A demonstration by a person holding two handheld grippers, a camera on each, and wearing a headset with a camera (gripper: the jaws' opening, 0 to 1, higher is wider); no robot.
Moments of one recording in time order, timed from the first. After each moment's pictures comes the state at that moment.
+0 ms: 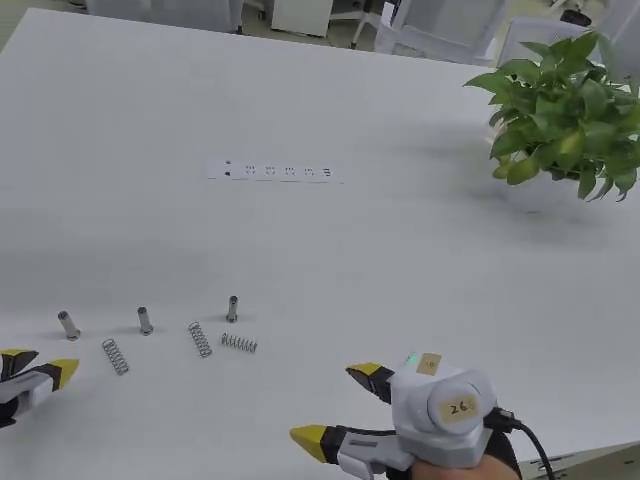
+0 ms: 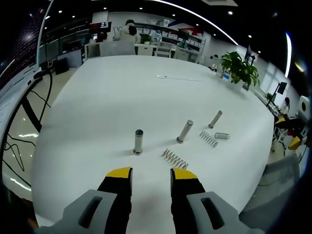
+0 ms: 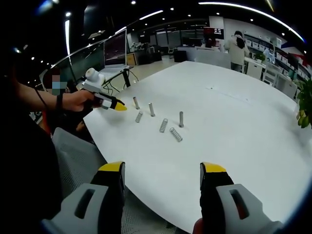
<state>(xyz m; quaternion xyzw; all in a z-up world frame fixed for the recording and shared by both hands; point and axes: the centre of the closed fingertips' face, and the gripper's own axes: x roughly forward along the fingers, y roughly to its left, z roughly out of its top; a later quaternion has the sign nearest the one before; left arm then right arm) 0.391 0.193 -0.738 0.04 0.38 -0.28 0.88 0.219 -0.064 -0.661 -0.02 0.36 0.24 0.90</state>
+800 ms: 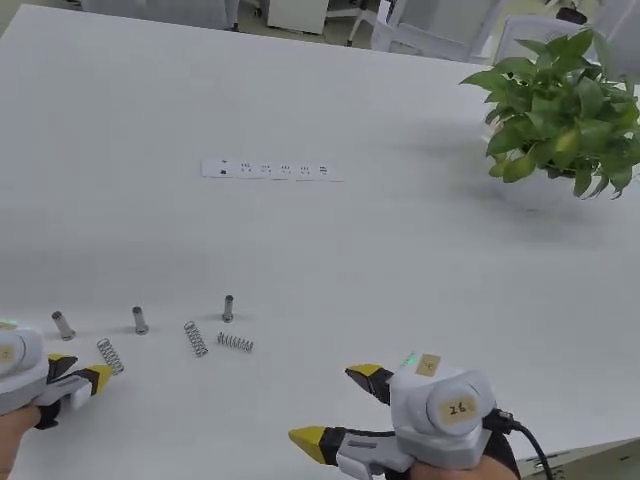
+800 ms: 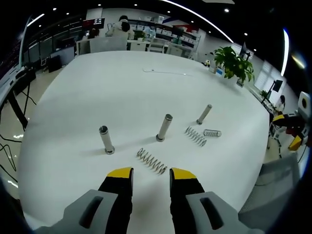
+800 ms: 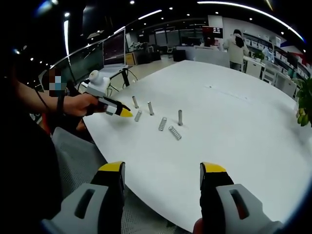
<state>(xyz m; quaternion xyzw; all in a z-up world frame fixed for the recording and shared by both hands) 0.378 0.149 -0.755 0.04 0.39 -0.31 0.87 0.216 -0.068 -0.664 -0.01 0.36 0.23 0.90</state>
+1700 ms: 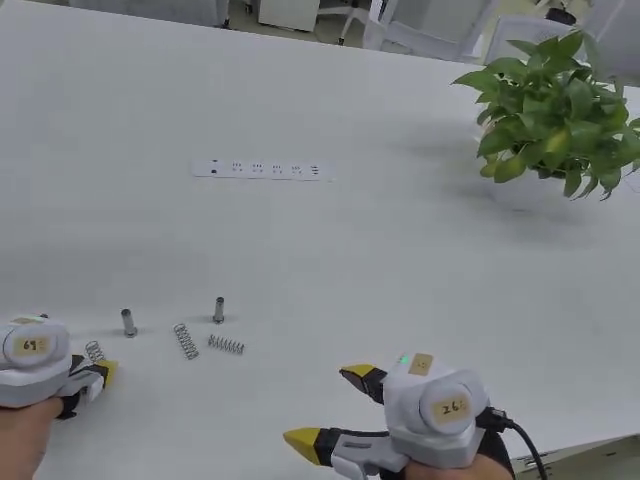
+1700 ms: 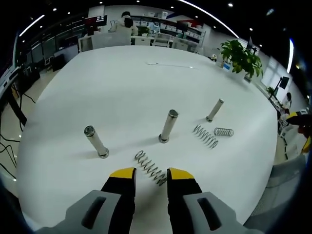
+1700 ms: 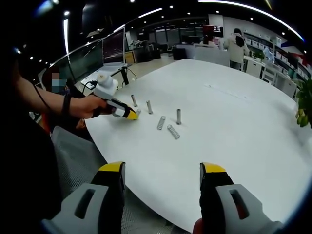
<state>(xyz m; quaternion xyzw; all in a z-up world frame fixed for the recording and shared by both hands) 0.390 0.140 -0.778 0.07 0.41 -0.28 0.87 0.218 -0.073 -0.664 -0.02 0.37 0.23 0.90</state>
